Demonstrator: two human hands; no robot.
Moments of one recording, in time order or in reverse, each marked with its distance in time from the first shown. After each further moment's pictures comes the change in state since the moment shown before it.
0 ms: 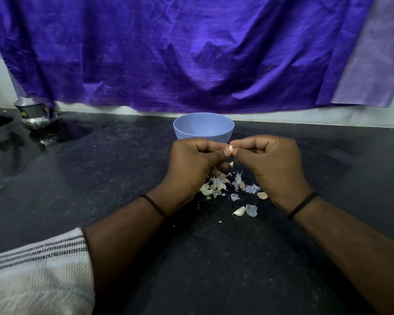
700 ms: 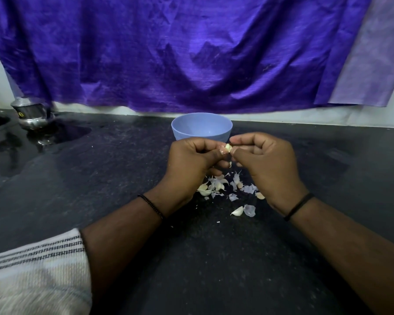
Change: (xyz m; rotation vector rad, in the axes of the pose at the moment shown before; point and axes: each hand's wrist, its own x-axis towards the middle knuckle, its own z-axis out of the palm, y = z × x) left_hand 0.001 -0.002 -0.001 -0.008 -0.020 -0.016; right_hand 0.001 0.004 0.003 0.000 0.019 0.042
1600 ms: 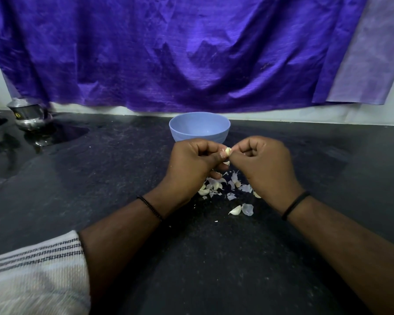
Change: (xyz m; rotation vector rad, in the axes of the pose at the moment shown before) left_hand 0.000 -0.004 0.000 0.082 -0.065 0.047; right_hand -0.001 0.002 -0.001 -0.246 -0.005 -0.068
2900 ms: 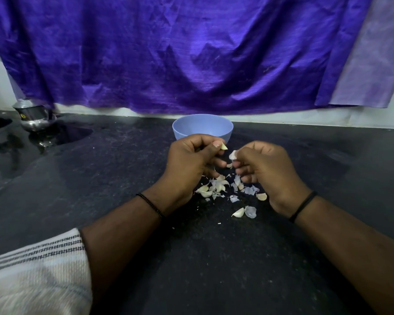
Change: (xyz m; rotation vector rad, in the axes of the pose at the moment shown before) left_hand 0.003 0.007 -0.005 -0.166 0.058 -0.045; right_hand 0.002 -0.004 -0.002 0.337 -0.136 0.272
